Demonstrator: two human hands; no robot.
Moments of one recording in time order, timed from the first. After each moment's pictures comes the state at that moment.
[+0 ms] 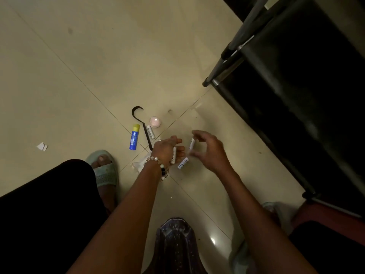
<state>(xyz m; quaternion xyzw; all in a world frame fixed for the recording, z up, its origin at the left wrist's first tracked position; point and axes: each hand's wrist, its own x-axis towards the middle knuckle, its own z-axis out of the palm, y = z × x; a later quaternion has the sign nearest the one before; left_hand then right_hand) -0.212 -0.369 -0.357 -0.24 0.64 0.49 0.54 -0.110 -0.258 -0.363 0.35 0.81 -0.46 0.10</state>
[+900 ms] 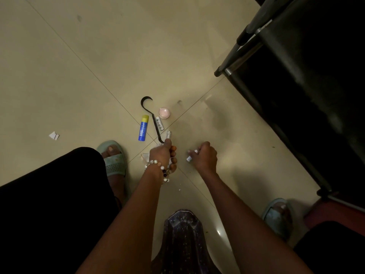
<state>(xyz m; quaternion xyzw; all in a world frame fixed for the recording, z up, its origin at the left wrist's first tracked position) -0.198 -0.407 -0.372 -0.37 0.64 0.48 0.48 -0.114 -0.319 -0.413 0.56 0.70 -0.40 0.18</state>
